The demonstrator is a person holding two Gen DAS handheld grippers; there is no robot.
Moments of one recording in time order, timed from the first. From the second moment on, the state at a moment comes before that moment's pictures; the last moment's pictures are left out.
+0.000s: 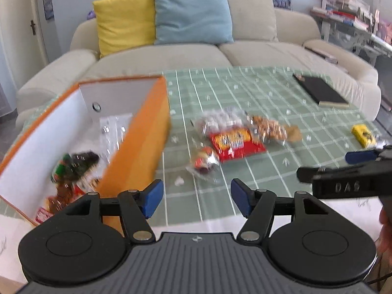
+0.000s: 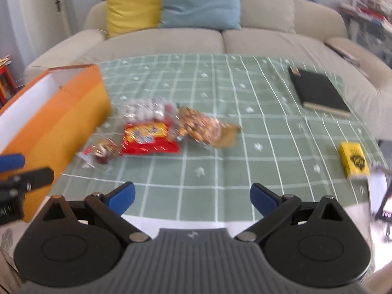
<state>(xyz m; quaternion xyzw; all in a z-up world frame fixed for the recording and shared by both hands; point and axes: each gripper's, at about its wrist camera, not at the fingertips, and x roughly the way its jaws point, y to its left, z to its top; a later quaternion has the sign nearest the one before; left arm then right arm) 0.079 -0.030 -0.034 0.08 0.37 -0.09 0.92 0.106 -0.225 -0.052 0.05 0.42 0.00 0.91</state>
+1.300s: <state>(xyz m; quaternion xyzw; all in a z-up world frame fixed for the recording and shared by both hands) 0.179 -0.065 -0.087 0.16 0.41 -0.11 0.89 0.202 -0.215 -0.107 -0.18 0.40 0.06 0.90</state>
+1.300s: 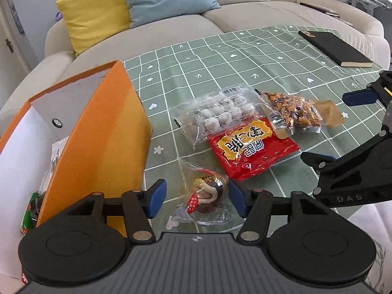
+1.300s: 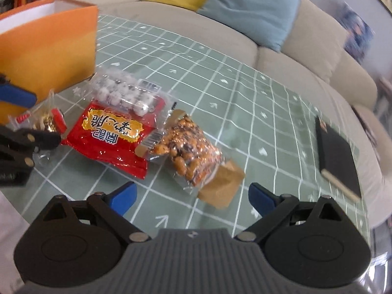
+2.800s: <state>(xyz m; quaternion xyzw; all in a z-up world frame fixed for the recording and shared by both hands) 0.164 -0.042 -0.072 0.07 0.41 -0.09 0.90 0.197 -0.227 -0.088 -0.03 0.36 0.08 0.93</state>
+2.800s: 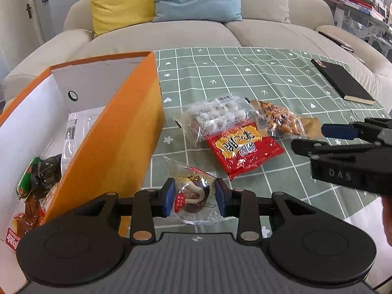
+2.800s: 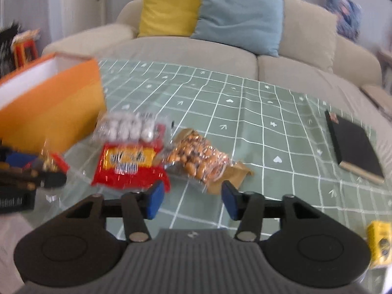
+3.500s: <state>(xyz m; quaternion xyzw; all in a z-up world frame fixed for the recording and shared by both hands) 0.188 -0.042 -0.078 0.05 0.44 -0.08 0.89 0.285 -0.236 -0.113 0.10 0.41 0.00 0.91</state>
